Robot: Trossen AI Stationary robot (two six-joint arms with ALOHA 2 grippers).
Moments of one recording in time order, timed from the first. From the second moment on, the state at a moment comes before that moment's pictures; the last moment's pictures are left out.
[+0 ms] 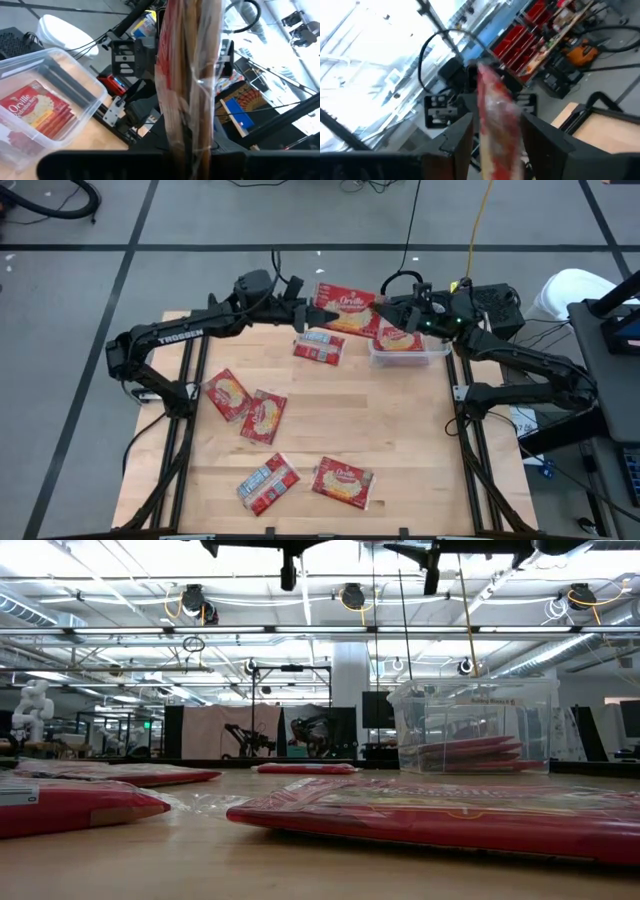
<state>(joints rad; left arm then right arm) 0.40 1.51 1.35 0.13 0.45 -0.78 -0.50 1.03 0.81 0.43 -0.28 0.93</state>
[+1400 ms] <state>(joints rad) 0.49 1.50 1.35 -0.32 0.39 -0.64 -0.92 1.02 1.01 -0.40 -0.74 0.74</state>
